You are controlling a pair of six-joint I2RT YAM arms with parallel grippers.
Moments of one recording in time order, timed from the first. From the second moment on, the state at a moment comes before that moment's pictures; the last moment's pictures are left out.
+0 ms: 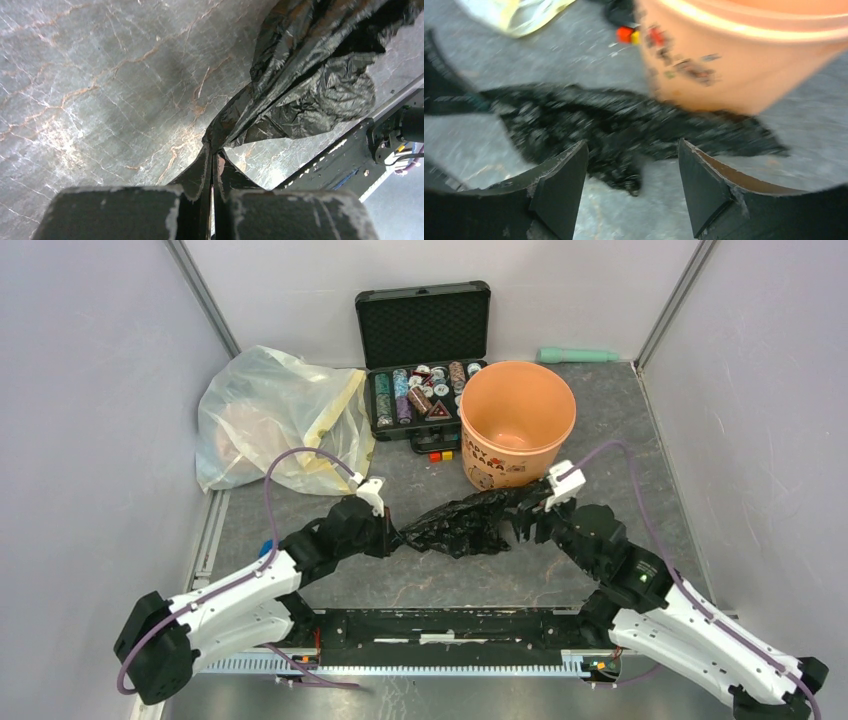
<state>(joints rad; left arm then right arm) -0.79 0.90 0.44 -0.18 0.01 -0.58 0.85 0.52 0.61 -0.38 0.40 0.15</state>
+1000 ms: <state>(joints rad) -0.79 0.99 0.45 -0.27 0.03 -0.62 0.90 0.79 0.27 -0.02 0.16 0.31</state>
